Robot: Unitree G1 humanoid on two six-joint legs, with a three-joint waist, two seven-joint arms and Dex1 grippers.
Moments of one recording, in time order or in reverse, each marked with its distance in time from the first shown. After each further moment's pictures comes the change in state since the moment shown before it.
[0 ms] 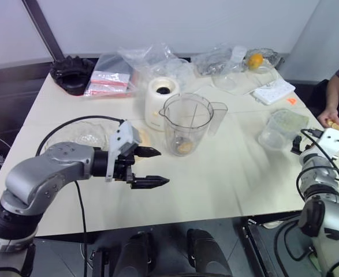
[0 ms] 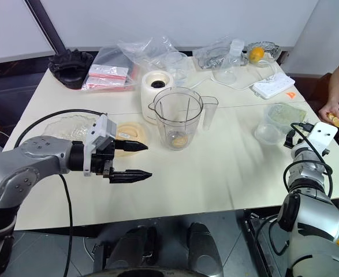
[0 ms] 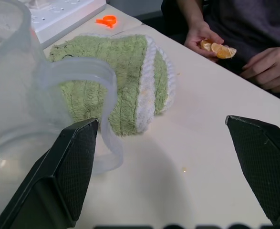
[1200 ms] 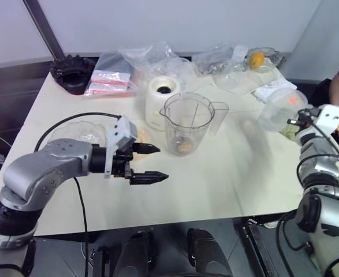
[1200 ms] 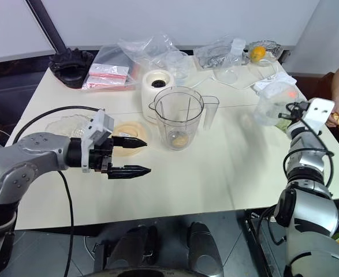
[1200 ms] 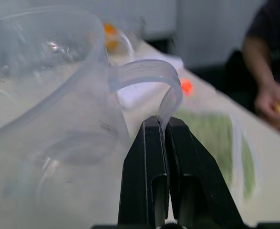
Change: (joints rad) left arm -0.042 -0.001 0.020 0.064 -0.020 0.003 -0.021; right arm -0.057 -0.009 0.044 -0.224 0.008 0.010 0.198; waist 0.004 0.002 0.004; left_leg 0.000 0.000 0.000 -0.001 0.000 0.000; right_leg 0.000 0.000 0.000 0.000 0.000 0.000
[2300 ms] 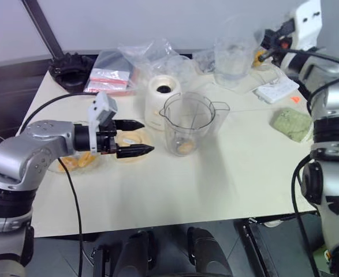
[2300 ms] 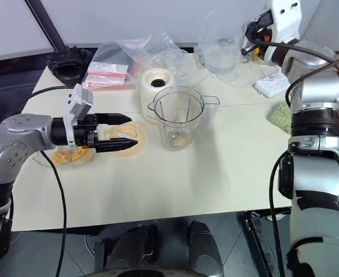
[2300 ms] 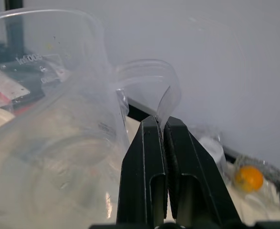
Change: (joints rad) left arm -0.084 0.023 0.057 0.183 0.090 -0.092 -0.079; right arm -0.323 -0.024 0.361 -0.525 -0.084 0.428 0.400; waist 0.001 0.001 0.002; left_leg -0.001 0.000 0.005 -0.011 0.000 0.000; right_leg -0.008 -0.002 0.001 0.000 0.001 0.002
